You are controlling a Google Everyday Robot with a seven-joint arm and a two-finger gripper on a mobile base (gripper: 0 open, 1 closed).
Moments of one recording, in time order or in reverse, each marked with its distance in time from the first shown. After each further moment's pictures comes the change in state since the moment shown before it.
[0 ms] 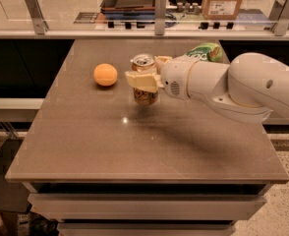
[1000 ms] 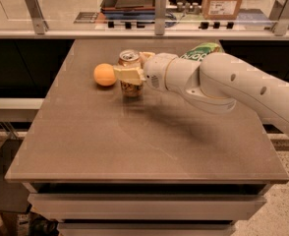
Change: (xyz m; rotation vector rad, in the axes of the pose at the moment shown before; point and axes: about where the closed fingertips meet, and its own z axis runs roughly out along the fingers) arm 0.004 -0.024 0.063 0.010 -0.046 -0.010
